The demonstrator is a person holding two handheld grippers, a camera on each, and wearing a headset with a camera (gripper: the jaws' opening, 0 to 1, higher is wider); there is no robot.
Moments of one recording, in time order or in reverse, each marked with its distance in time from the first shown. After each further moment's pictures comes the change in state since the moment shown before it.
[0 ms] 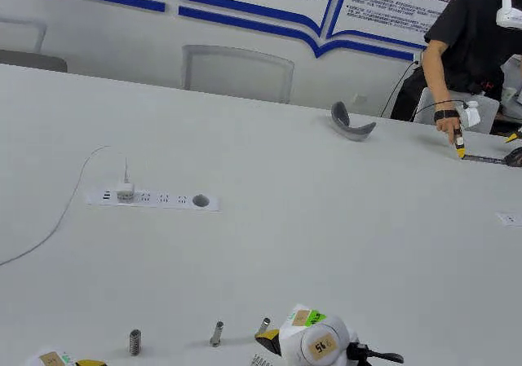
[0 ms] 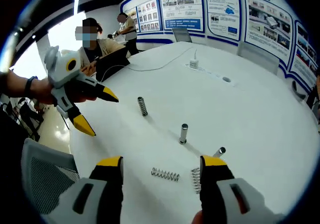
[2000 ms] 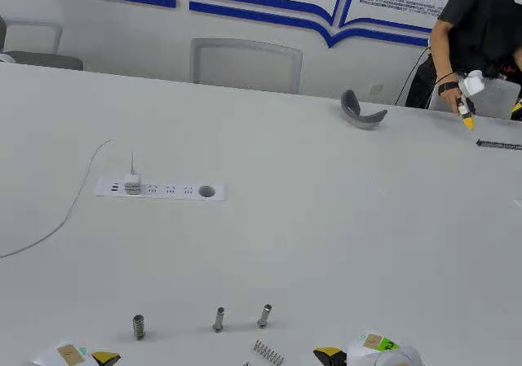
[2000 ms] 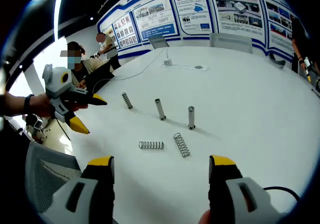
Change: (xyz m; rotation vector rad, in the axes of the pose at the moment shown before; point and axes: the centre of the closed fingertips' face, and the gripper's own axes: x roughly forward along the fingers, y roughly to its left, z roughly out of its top) left arm 0.013 -0.031 0.005 -0.006 0.016 0.012; right arm -0.046 -0.026 -0.057 0.216 -0.098 -0.058
